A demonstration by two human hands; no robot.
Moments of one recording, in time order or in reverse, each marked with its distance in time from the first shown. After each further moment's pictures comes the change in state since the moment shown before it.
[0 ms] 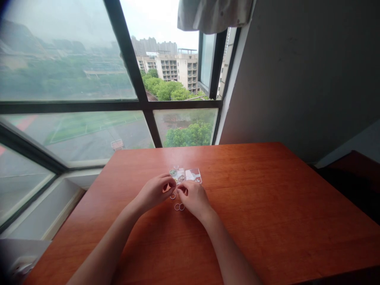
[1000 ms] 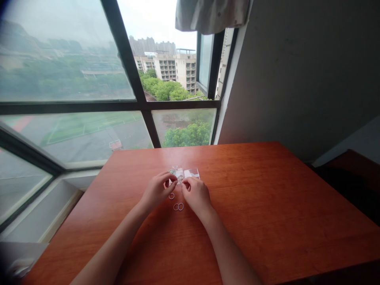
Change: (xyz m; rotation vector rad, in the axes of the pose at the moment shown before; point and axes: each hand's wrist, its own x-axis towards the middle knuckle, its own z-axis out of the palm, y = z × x) left_hand 0.008 0.000 0.019 -0.097 0.195 -0.047; right_hand 0.003 0.009 0.000 -0.105 0.148 0.078
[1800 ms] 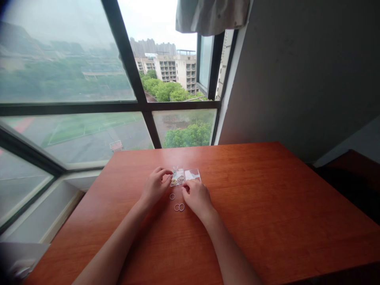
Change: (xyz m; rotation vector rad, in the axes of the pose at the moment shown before) left_hand 0.006 -0.018 0.002 0.136 0.148 -0.105; right_hand -0.001 0.001 -0.003 -0.075 -0.097 -0.023
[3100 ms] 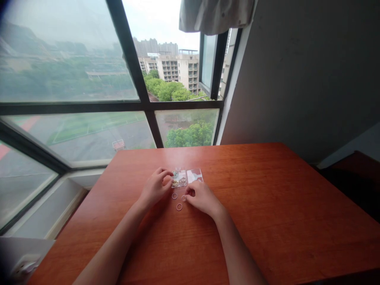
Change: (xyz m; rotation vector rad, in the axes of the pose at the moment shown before) left_hand -0.006 -0.006 -0.007 0.012 -0.068 0.034; right_hand -0.002 0.010 -0.015 0.218 -0.212 -0.090
